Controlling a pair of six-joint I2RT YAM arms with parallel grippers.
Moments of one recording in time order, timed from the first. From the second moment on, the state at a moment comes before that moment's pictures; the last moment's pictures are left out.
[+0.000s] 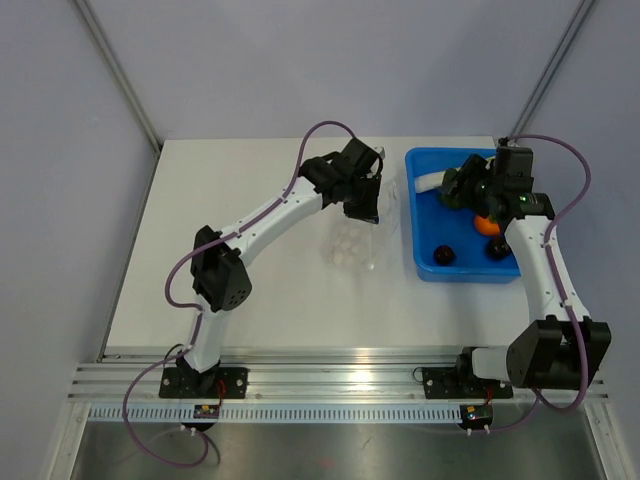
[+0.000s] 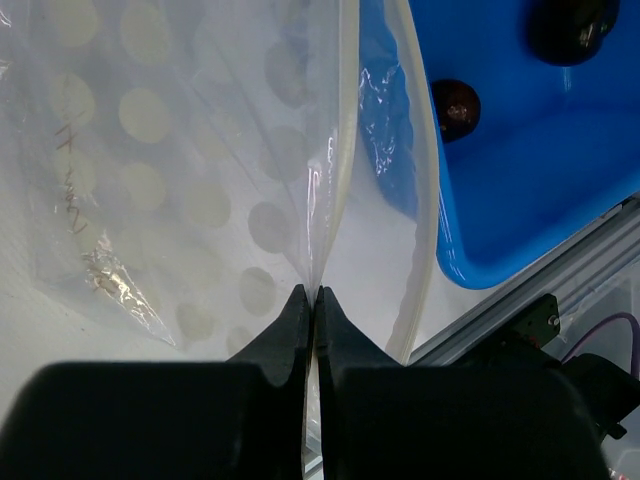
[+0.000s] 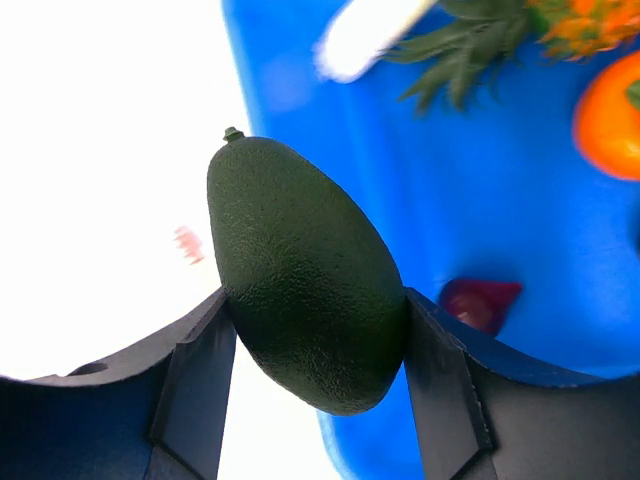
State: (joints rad) left arm -0.80 2.08 2.09 -0.90 0.15 -0.56; right arm -0.06 1.35 1.25 -0.58 -0.13 0.50
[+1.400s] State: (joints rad) left arm -0.76 2.02 2.09 -0.78 0.38 -0.66; right arm 0.26 1.36 1.11 -0.50 -0.23 0.67
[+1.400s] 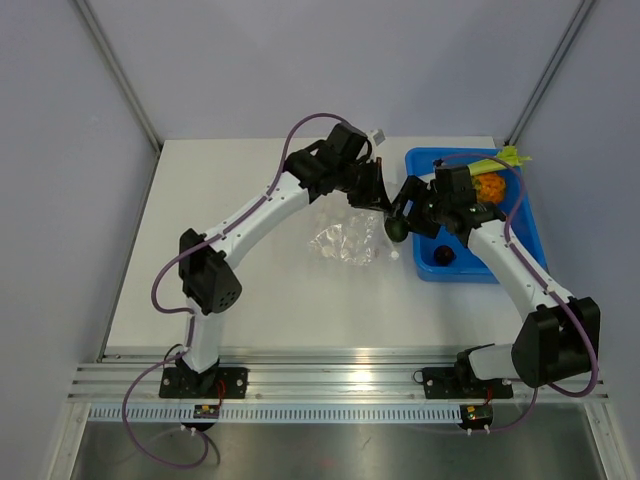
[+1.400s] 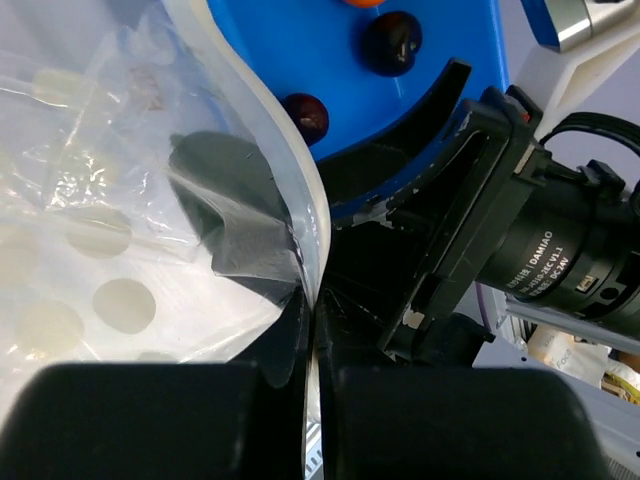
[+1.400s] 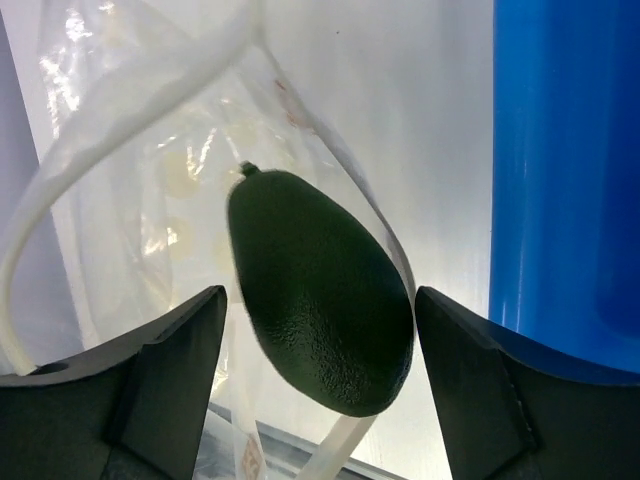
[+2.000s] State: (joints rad) left arm -0.75 2.02 2.02 -0.73 0.40 -0.66; right arm 0.26 1.29 1.15 -0.55 -0.20 0.64
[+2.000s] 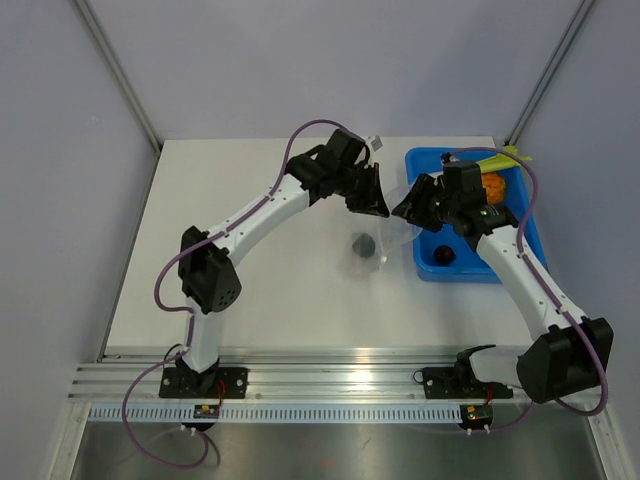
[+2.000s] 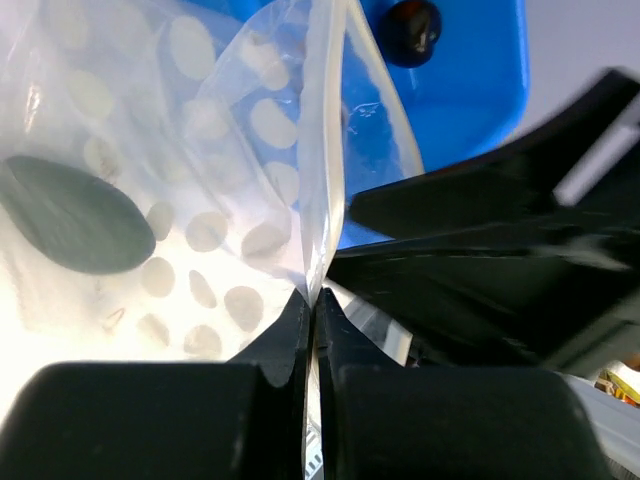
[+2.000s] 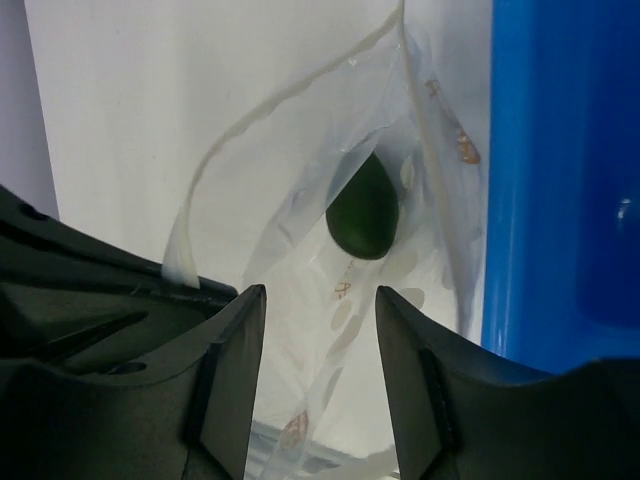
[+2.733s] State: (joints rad) left arm -0.73 2.01 1.94 -0.71 0.42 -0.66; right arm 0.26 1.32 1.13 -0.61 -0.11 0.62
